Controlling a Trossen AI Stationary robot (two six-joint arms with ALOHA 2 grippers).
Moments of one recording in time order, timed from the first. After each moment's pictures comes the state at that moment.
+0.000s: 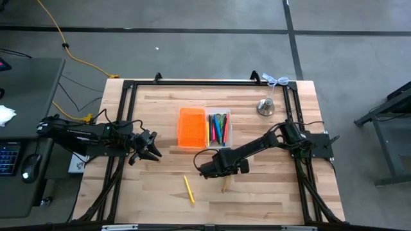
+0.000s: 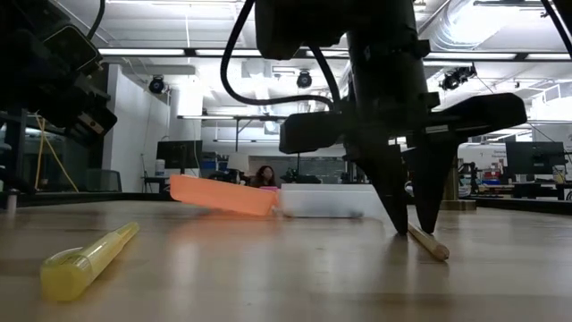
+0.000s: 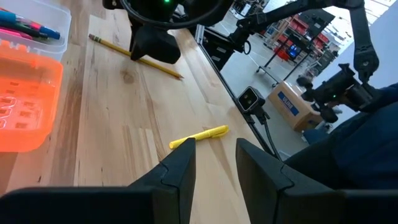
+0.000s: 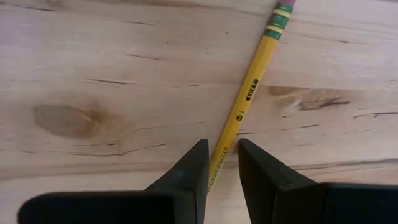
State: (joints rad) left arm -0.06 0.30 0.03 0.05 0.45 -0.40; right arm 0.32 2.21 1.64 -1.08 -0.04 1.83
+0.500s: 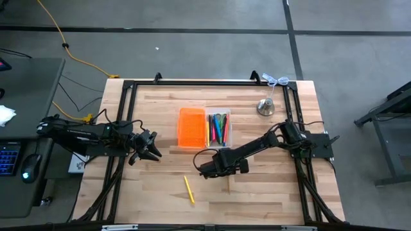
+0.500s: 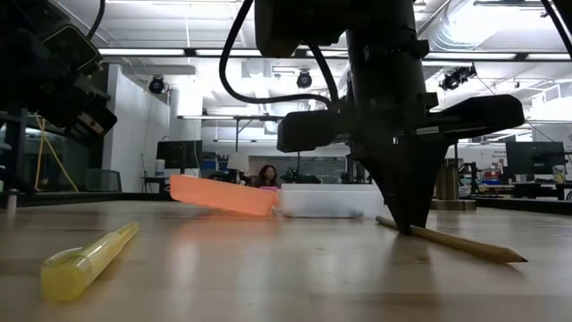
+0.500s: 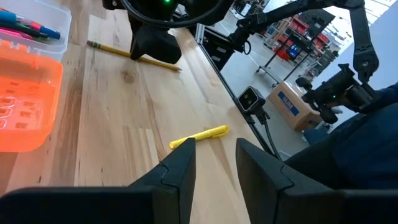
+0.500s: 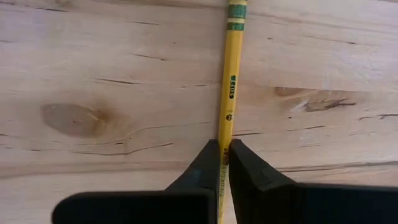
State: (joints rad) left arm -0.06 0.30 0.03 0.05 0.45 -0.40; right arm 0.31 2.22 1.64 -1.06 -0.04 1.83
